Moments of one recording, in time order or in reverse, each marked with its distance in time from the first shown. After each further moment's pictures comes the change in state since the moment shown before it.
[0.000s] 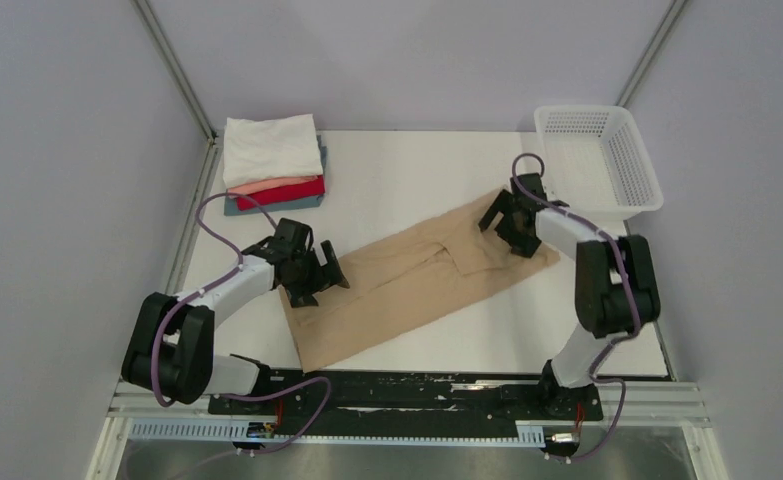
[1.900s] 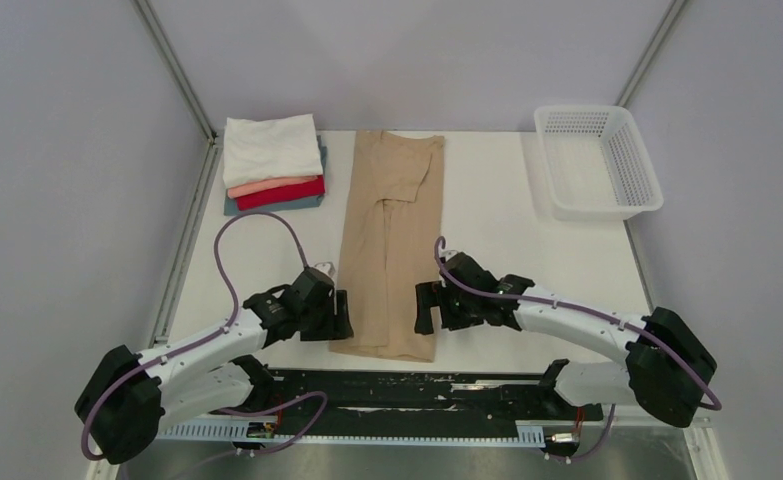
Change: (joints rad) left arm -0.427 -0.370 -0.236 -0.032 -0.192 -0.029; right arm 0.699 -0.330 -0.224 -0.002 -0.164 -0.126
